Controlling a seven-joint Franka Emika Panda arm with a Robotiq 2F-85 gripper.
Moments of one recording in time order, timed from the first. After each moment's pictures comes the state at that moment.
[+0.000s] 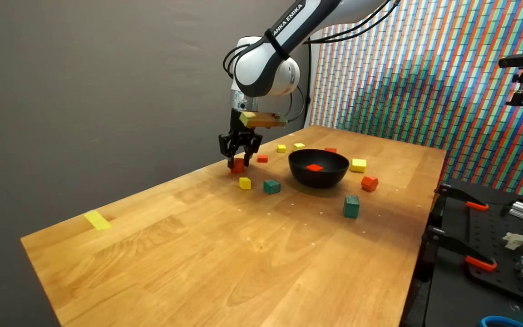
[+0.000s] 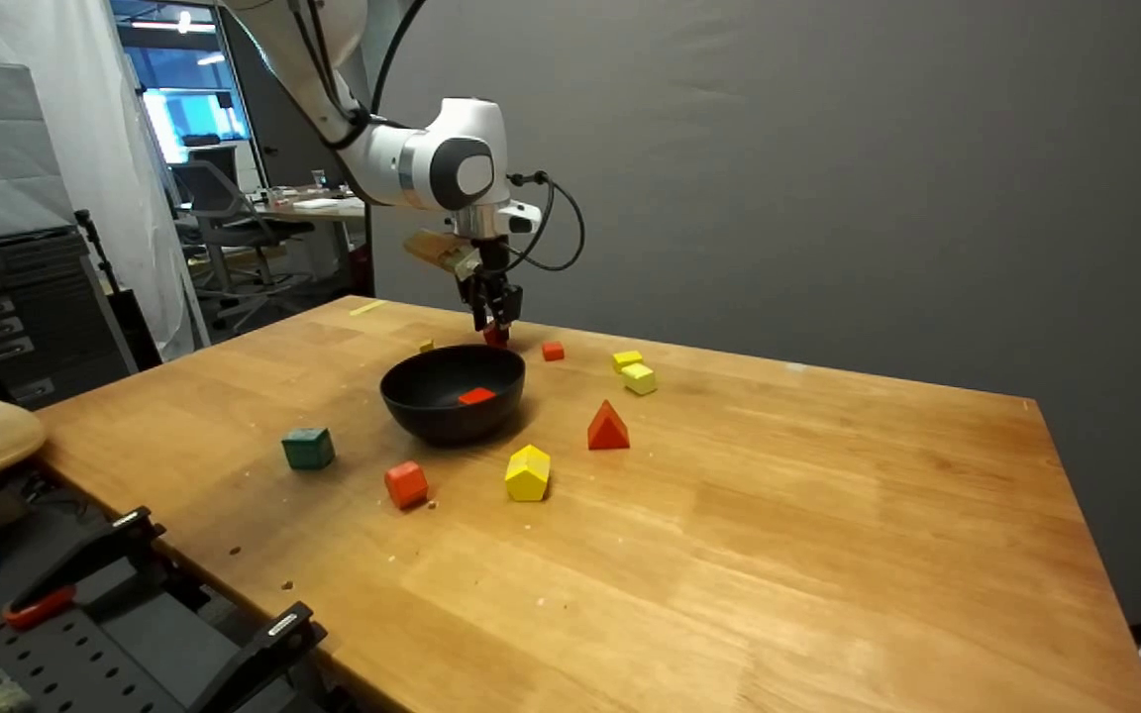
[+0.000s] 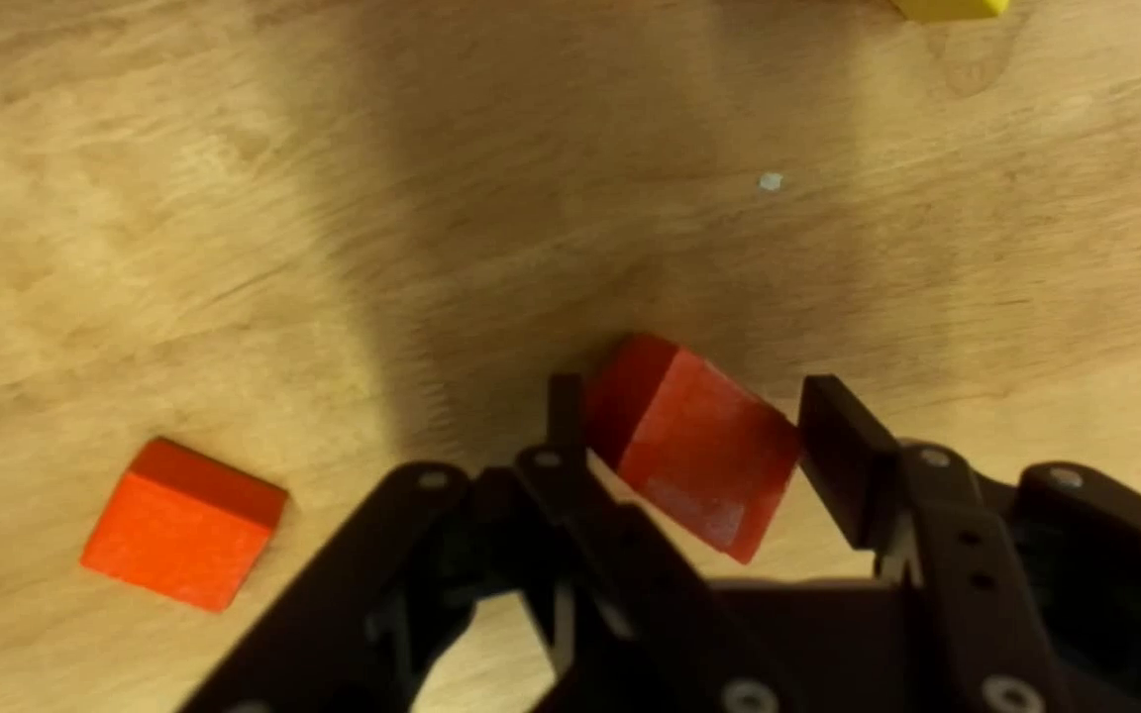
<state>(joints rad) 0.15 0.89 0.04 -1.47 0.08 2.45 0.30</state>
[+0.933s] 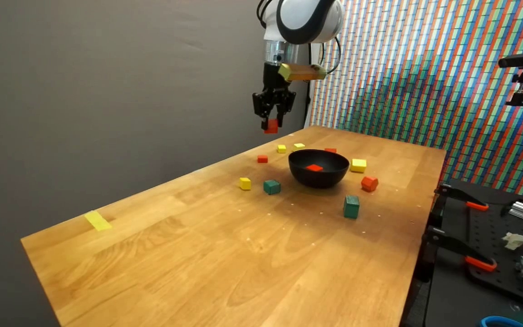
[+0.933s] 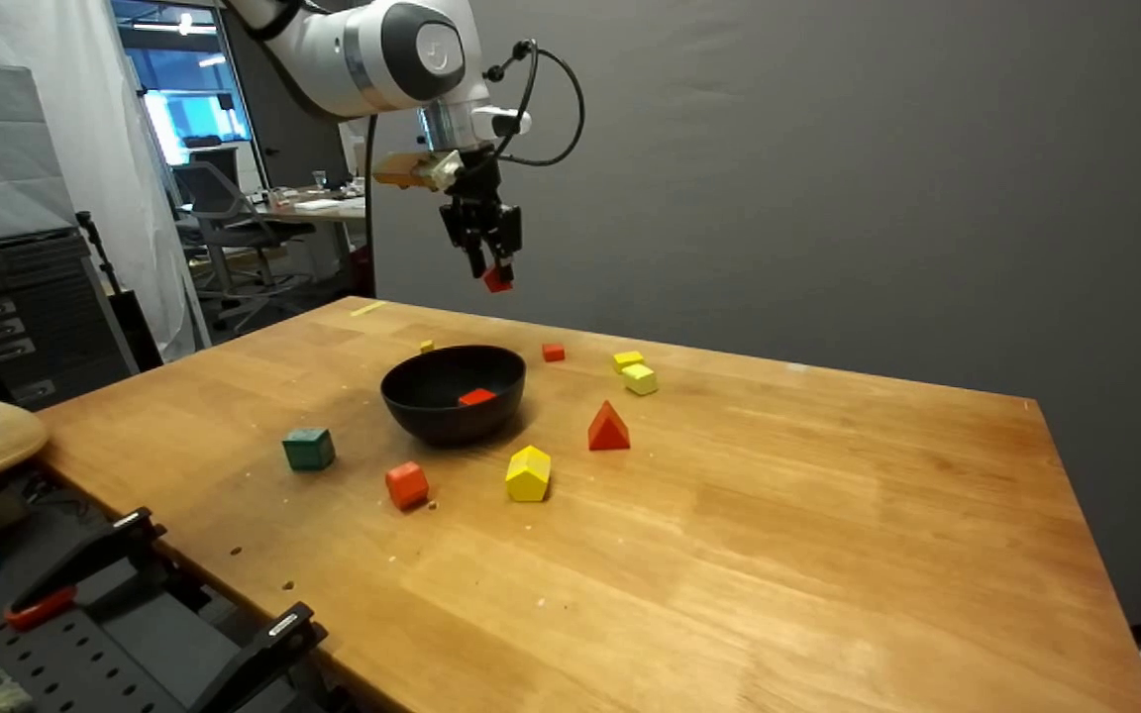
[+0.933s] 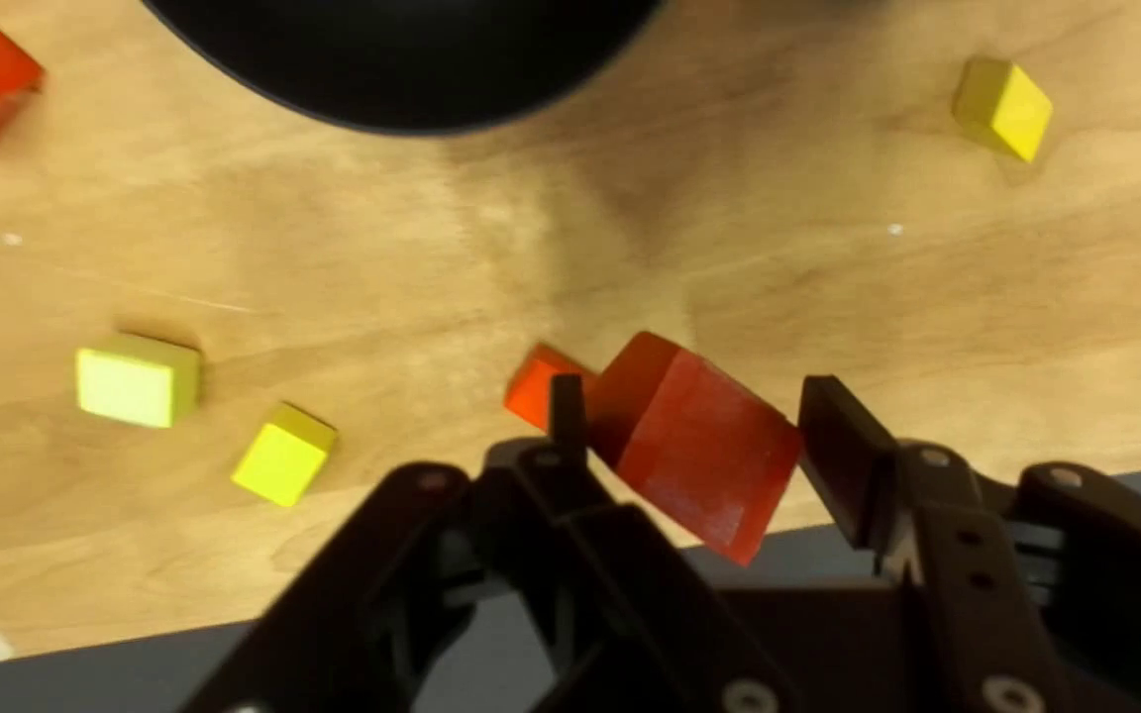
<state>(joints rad) 0.17 0.44 -0.05 -1.91 -0.05 2.46 0.32</state>
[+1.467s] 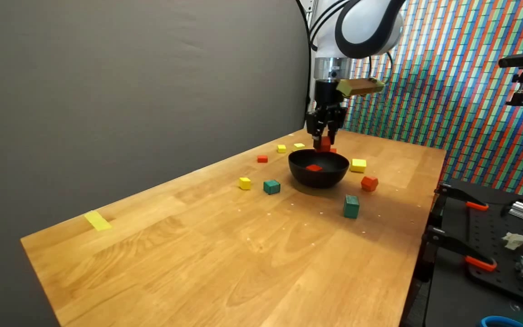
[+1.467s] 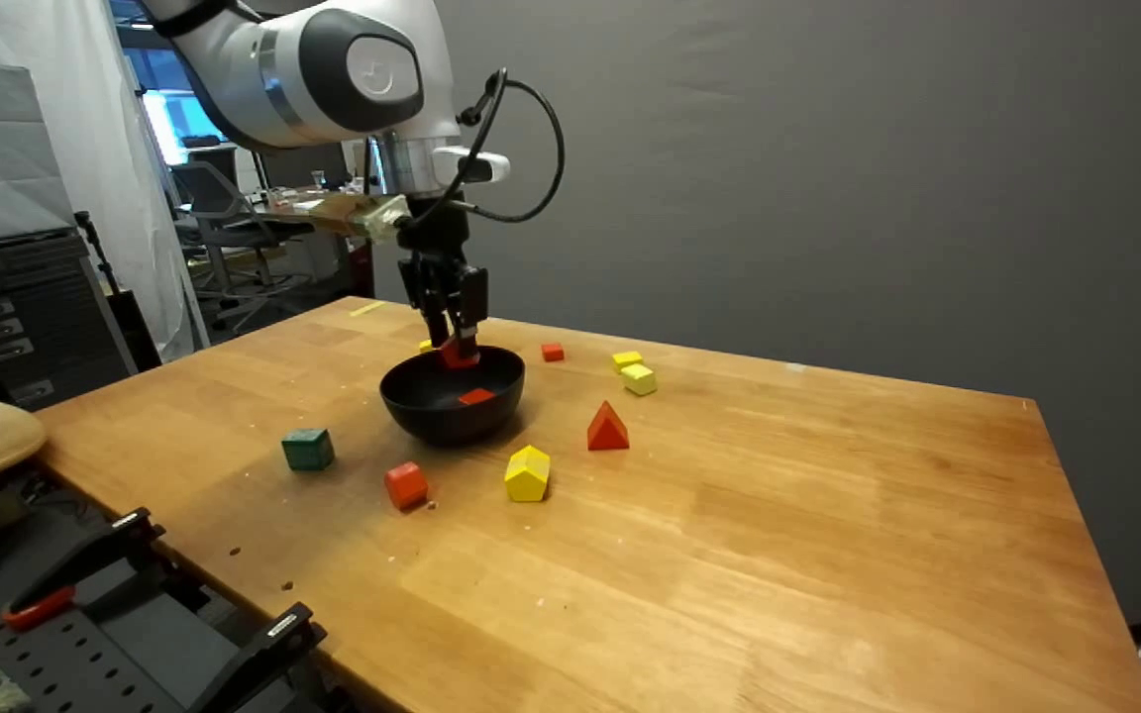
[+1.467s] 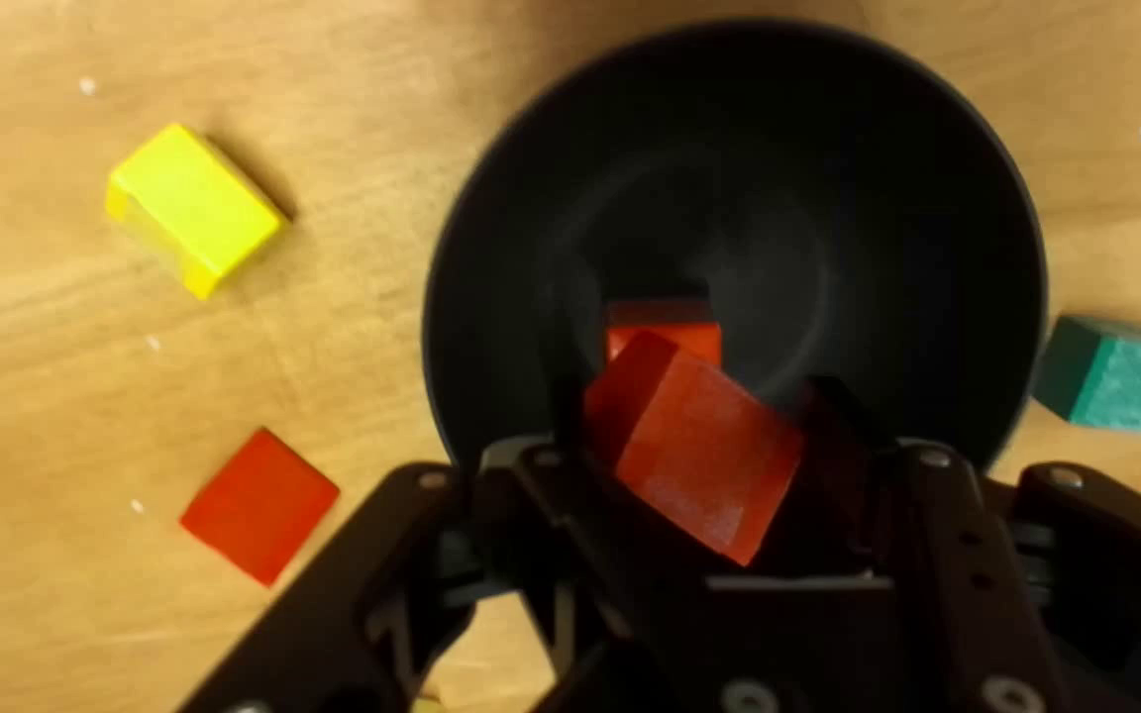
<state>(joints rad) 0.10 0.21 -0.06 -2.36 -0.04 2.58 0.28</state>
